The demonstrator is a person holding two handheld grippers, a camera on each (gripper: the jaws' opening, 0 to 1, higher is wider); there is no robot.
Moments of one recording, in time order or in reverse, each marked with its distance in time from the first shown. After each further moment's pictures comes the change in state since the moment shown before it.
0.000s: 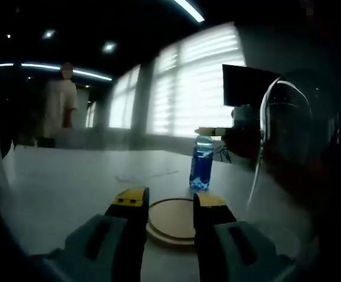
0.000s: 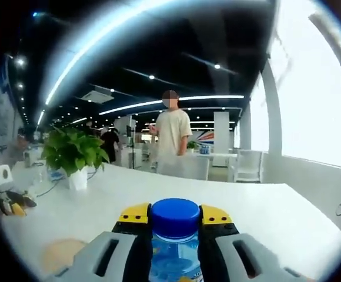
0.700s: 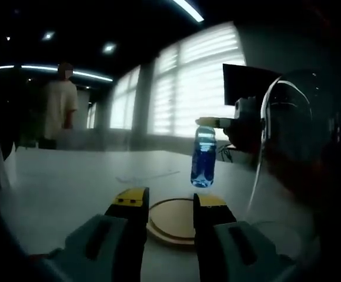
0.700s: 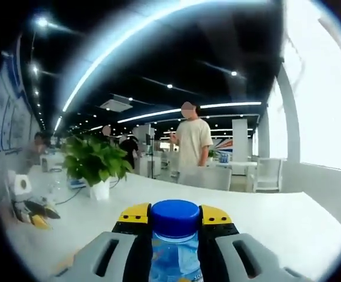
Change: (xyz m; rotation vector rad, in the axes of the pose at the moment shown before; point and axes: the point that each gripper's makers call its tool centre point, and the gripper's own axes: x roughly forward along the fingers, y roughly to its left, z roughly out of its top) left arm -0.002 0.003 0.001 0.007 0.000 0.009; right arm -0.005 0.052 0.035 0.007 -0.073 0.146
